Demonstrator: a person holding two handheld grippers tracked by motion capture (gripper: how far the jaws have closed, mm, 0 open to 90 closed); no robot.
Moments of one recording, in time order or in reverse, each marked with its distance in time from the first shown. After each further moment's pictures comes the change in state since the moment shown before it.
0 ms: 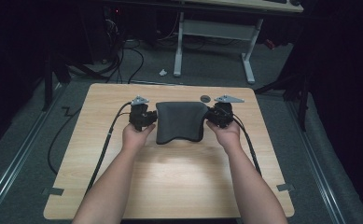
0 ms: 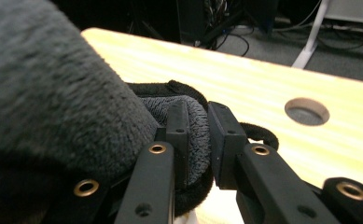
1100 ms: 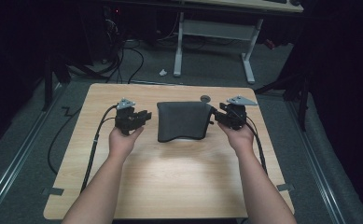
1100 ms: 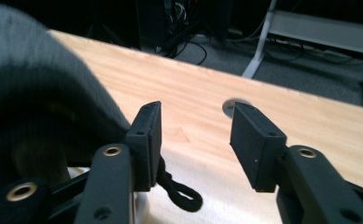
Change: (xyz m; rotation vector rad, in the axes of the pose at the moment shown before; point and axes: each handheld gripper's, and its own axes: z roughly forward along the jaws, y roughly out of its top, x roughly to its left) left arm 0.004 -0.009 -0.058 -0.045 0.112 0.006; right arm -0.006 0.002 -0.047 -0.025 -0.175 -0.043
